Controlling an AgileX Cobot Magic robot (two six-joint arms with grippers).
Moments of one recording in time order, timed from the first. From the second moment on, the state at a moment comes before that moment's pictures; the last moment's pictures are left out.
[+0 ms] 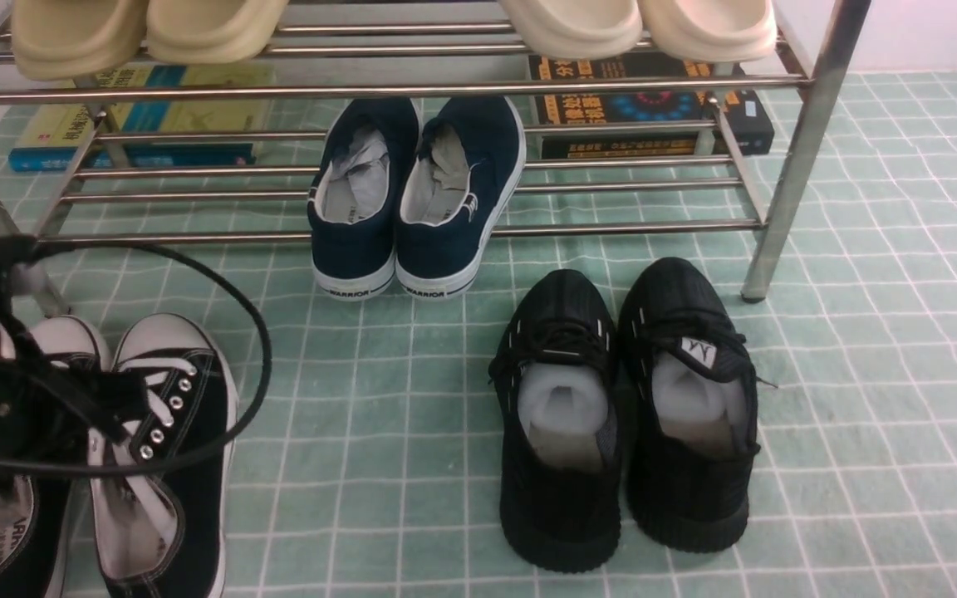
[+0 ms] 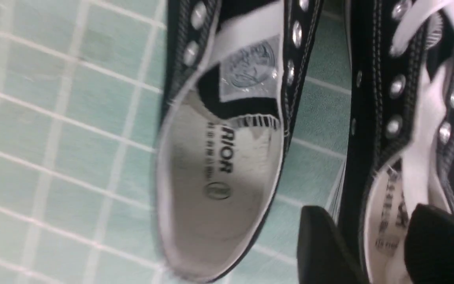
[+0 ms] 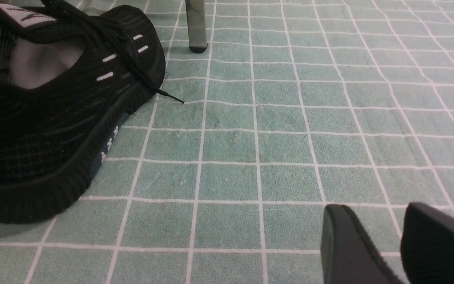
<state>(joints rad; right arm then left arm) -0.01 -0.01 0.01 0.07 0.39 -0.04 -0.21 1.23 -0.90 0.31 1.02 -0.57</state>
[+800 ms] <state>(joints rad) -0.01 -0.01 0.01 0.07 0.39 -0.04 -0.21 0.34 -0.45 -0.06 0.53 -0.11</state>
